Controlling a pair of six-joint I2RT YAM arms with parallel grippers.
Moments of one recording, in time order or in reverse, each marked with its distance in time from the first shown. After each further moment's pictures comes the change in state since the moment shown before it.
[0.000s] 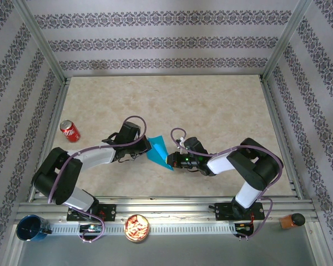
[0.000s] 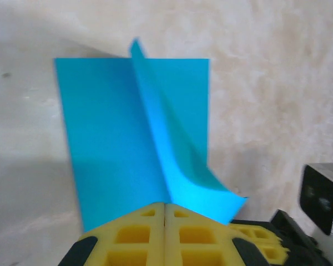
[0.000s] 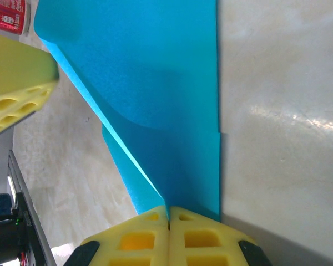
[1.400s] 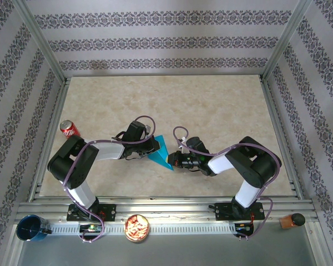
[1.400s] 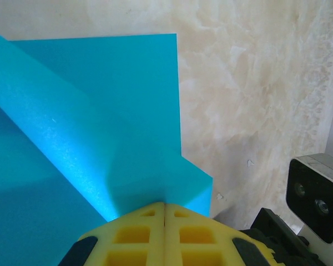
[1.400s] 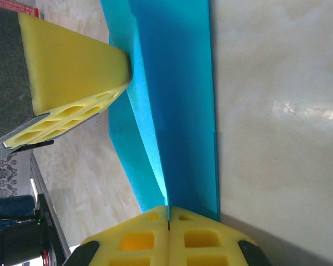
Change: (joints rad) left arm -0.020 0.206 0.057 0.174 0.129 0.008; right arm -0.033 0.028 -0.020 0.079 -0.060 0.060
